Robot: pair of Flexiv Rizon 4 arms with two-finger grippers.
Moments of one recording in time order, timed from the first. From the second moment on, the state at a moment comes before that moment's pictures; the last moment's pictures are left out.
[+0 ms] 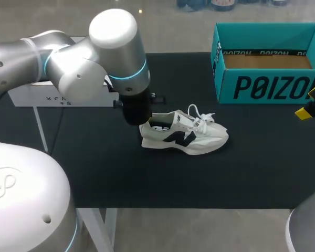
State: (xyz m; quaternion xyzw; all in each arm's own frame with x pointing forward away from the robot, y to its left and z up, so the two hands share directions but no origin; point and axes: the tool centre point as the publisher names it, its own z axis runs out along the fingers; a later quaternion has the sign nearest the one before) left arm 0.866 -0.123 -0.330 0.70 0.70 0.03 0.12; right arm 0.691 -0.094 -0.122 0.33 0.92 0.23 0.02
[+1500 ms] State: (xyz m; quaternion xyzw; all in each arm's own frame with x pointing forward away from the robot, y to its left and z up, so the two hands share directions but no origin) left arm 0.873 -0.114 -0.296 0.66 0.74 0.04 0.16; right arm 0.691 -0.094 -0.122 0.33 0.92 0.23 0.02
